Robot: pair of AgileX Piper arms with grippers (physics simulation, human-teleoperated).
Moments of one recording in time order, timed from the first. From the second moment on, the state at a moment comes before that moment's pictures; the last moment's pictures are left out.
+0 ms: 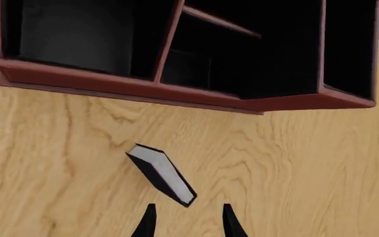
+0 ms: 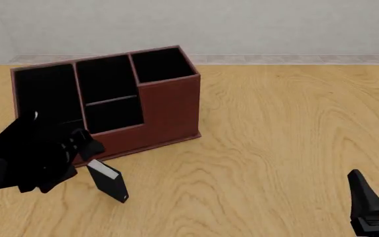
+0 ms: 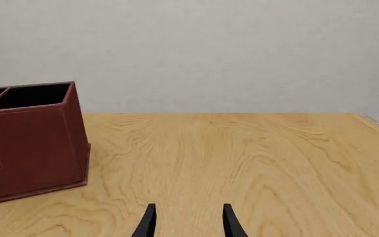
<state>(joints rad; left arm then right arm) -0.36 0.99 -0.65 0.57 -0.91 0.00 0.01 0.00 0.00 0.00</state>
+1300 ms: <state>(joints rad) -0.33 1.27 -0.53 0.26 -0.96 0.00 0.01 0.00 0.00 0.00</state>
